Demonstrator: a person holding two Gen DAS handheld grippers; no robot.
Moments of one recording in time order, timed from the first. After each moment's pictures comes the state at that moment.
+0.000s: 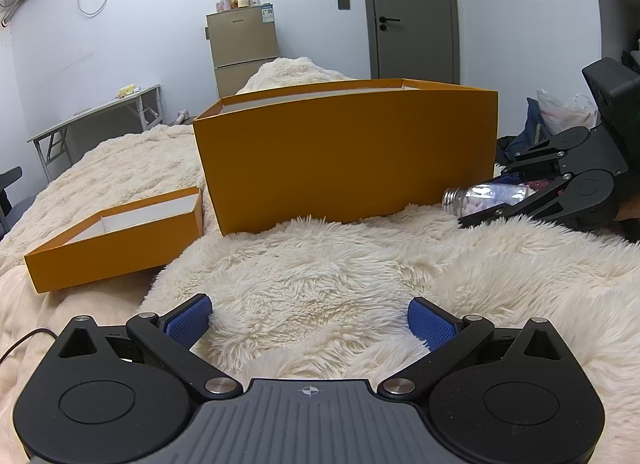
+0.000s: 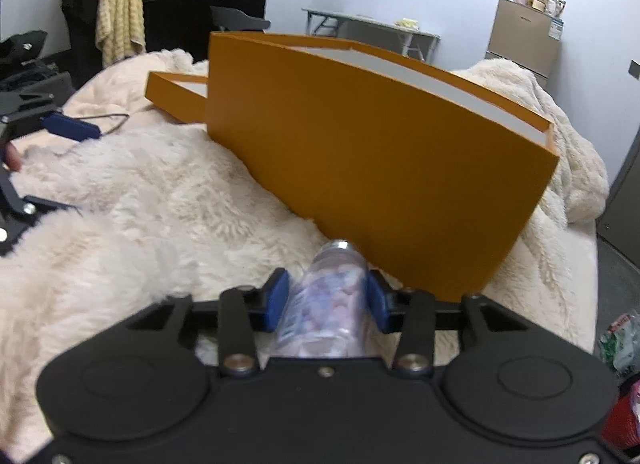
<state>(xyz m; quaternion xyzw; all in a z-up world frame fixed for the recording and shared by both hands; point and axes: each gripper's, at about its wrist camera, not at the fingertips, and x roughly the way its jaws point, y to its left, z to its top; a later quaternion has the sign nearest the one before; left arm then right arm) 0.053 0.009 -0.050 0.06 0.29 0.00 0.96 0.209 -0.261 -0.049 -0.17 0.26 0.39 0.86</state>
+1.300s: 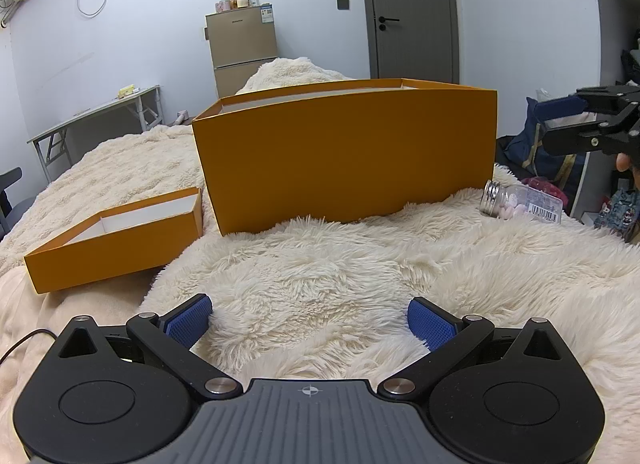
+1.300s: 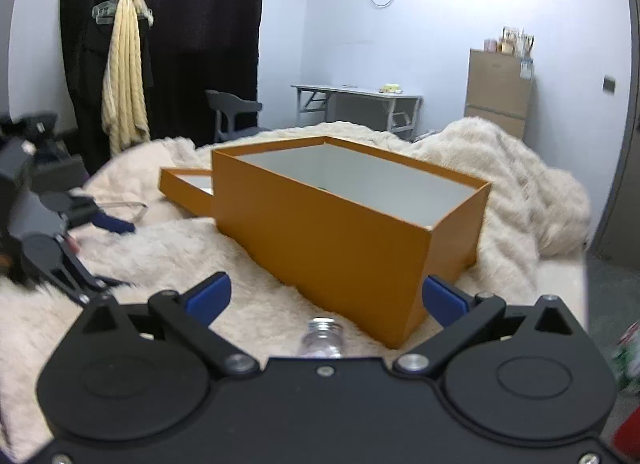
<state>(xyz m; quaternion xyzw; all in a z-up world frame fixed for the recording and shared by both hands) 0.053 0.008 -0.049 0.06 0.29 0.00 0.96 0.183 -0.340 0.009 -0.08 0.18 0.42 0.88</state>
